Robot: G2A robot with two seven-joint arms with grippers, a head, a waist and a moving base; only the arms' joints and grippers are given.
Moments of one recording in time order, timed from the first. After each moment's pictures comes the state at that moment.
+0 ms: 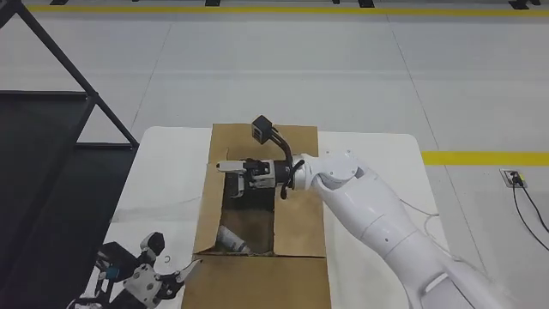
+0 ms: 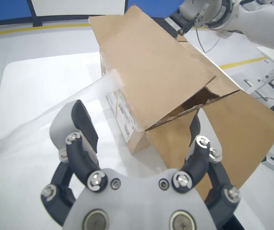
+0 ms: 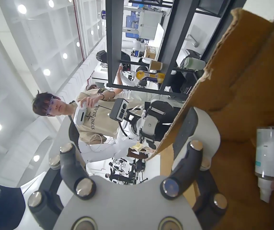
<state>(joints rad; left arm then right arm) 1.87 -1.10 -1.75 -2.15 0.96 -0.41 -0.12 -0.24 -1.55 0.67 -0.72 0.69 -0.34 1.14</state>
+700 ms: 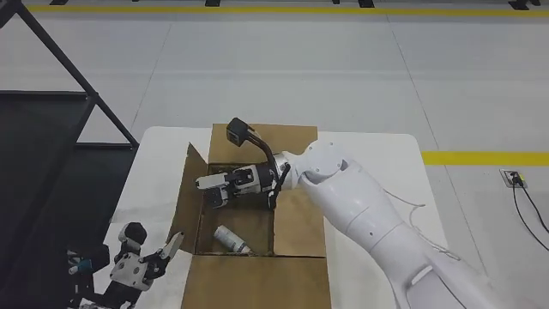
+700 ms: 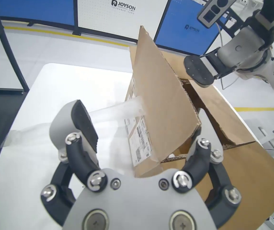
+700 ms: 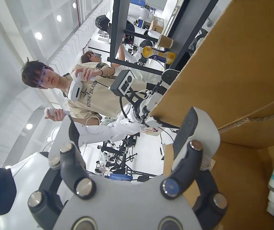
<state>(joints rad) 1.87 -1.13 -1.75 -2.15 0.84 -0.16 0.01 -0.19 -1.62 0.66 -0.65 0.69 -0.45 1.28</state>
